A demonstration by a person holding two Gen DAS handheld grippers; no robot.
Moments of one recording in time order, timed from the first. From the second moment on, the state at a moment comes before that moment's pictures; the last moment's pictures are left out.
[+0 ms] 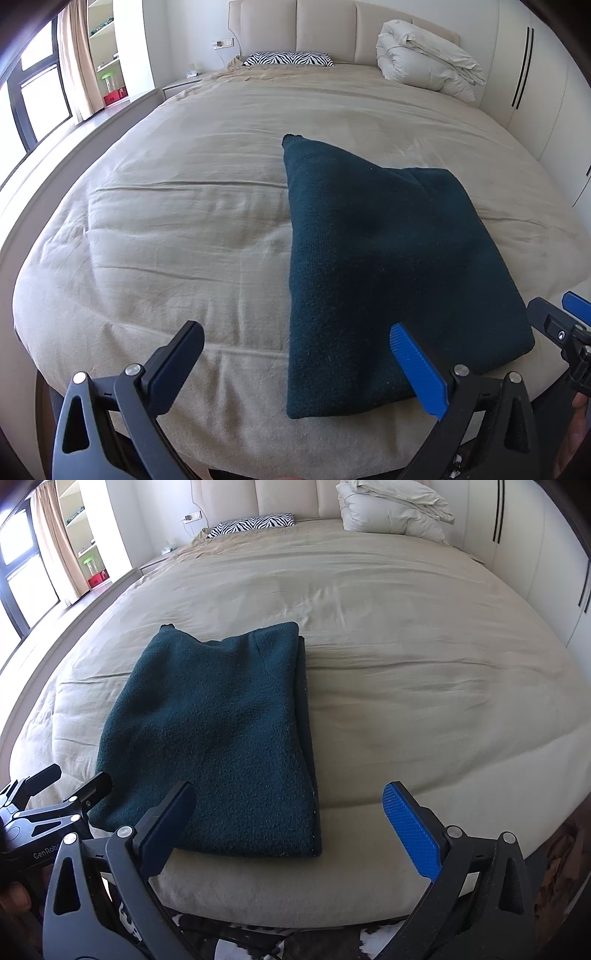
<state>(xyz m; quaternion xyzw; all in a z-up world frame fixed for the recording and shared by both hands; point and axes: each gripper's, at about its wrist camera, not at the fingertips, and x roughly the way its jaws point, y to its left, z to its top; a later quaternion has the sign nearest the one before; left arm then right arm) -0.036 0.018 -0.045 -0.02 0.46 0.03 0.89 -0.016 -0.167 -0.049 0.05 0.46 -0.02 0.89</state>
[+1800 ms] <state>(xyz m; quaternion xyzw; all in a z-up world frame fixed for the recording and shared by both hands) -0.040 0.018 -0.050 -0.02 0.47 0.04 0.88 -0.016 -0.164 -0.058 0.05 0.46 -0.03 0.88</state>
